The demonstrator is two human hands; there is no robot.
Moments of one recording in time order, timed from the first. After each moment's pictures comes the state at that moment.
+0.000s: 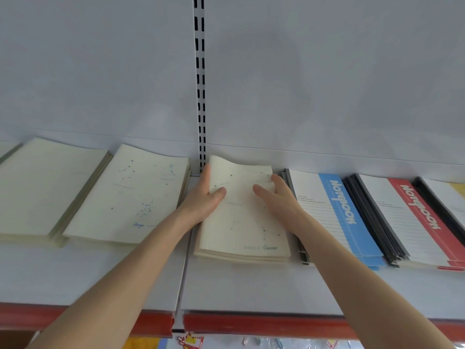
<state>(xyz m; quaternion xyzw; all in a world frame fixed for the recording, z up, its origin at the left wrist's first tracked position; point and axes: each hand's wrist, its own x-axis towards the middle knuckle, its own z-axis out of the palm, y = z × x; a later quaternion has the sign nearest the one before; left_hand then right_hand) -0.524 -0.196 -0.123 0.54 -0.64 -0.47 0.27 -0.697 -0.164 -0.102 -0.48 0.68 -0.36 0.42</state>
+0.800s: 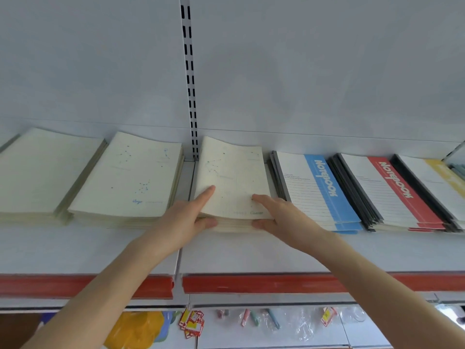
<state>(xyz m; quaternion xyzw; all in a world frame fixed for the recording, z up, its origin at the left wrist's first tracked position) -0.495 -0.102 -0.097 0.52 -0.78 -0.33 0.08 -0.712 -0.071 -0.098 -0.72 0.65 -0.07 0.25</state>
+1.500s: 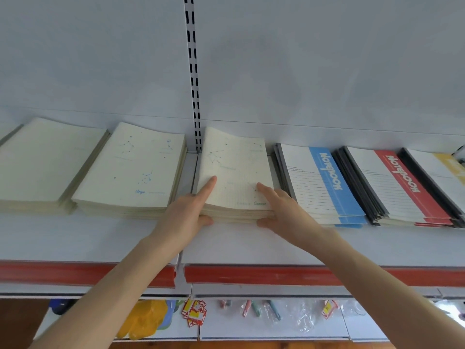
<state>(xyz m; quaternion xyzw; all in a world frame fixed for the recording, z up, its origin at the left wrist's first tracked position) -0.497 -0.099 -0.119 0.55 -0.80 -0.22 0.12 -0.708 -0.070 -0.108 -0.72 0.65 -0.09 0.23</state>
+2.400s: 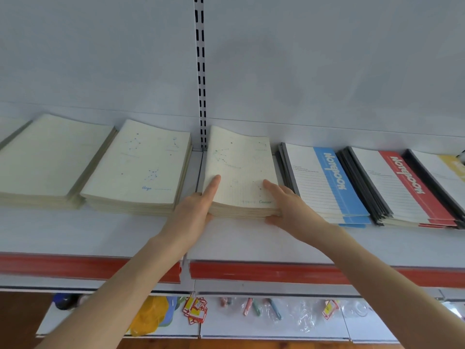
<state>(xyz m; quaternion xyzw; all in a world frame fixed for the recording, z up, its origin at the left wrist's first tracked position) -0.498 -0.097 -0.130 0.54 -0.81 -0.18 0.14 -0.710 -0.072 -0.107 -0.73 0.64 -0.08 0.21</state>
